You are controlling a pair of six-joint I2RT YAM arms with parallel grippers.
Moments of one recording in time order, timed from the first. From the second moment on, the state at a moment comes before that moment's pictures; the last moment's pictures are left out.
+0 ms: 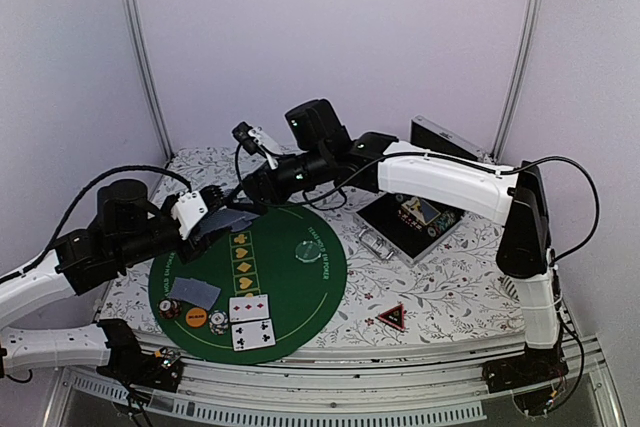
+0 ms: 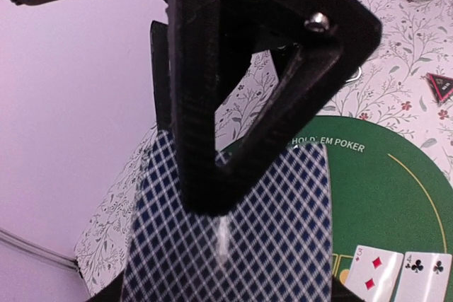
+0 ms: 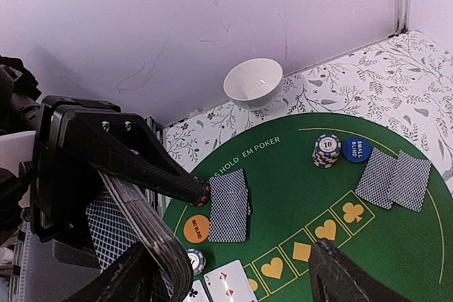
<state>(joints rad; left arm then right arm) -0.77 0.74 0.62 -0.23 -0.09 0.53 1.01 2.17 2.06 -0.33 -0.47 0.16</state>
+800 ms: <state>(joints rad) -0.77 0.74 0.62 -0.22 -0.10 0.53 1.01 2.12 2.06 -0.40 -0.53 0.11</state>
